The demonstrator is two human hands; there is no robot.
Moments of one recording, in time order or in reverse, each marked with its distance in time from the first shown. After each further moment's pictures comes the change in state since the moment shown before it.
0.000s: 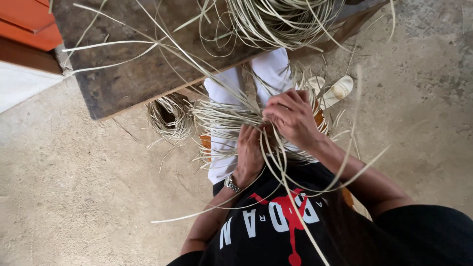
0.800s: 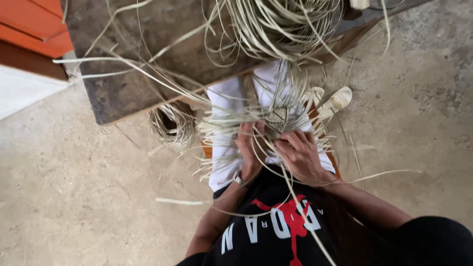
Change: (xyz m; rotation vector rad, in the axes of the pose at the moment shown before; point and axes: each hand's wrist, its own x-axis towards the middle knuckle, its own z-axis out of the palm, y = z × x) left_hand 0.022 -0.006 0.029 -0.124 0.420 -0.464; right_hand -0.040 -0.042 -0.024 -0.186 -0.204 0.072
